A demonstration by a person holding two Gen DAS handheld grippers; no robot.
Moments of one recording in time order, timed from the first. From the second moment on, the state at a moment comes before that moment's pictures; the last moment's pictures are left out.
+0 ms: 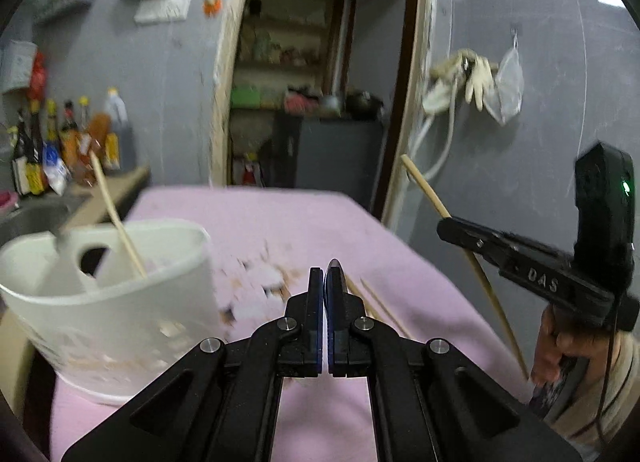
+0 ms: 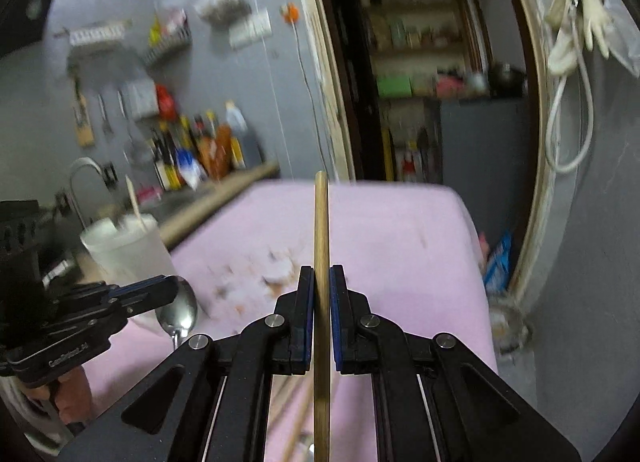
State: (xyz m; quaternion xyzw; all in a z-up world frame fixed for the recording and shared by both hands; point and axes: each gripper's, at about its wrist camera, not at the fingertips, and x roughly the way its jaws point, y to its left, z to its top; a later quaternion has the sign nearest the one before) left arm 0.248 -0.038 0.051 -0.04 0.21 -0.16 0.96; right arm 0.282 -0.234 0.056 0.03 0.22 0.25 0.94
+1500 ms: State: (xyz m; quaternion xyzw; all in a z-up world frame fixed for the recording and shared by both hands) left arm 0.227 0.167 0.107 -0.01 0.06 0.18 0.98; right arm 0.299 -0.059 0.116 0.15 -0.06 0.26 0.95
